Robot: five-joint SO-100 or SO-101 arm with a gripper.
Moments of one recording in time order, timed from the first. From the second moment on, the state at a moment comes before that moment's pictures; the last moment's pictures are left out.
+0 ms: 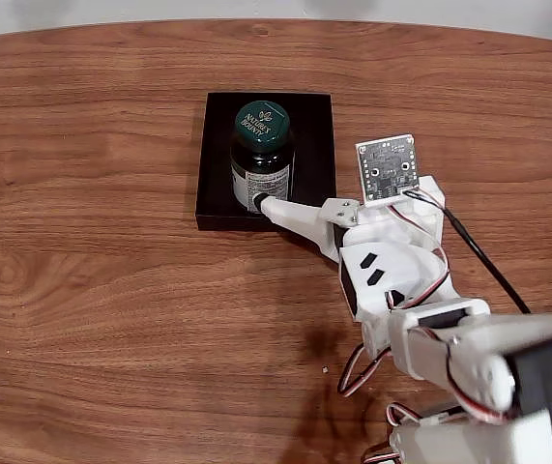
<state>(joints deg) -10.0 105.5 165.1 -50.0 185.0</state>
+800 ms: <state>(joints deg) -7.6 167.6 174.6 15.3 185.4</state>
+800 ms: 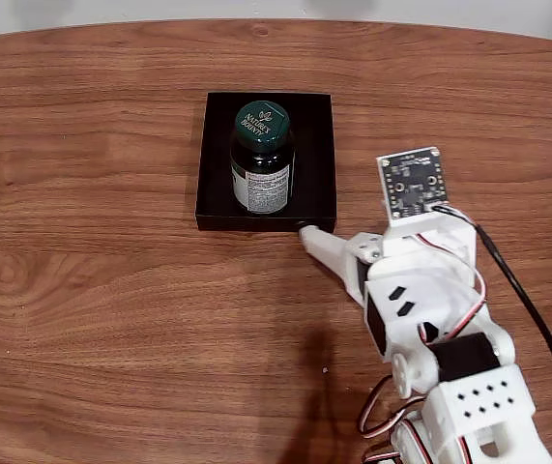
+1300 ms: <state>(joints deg) -2.8 185.8 174.6 42.3 193.8</state>
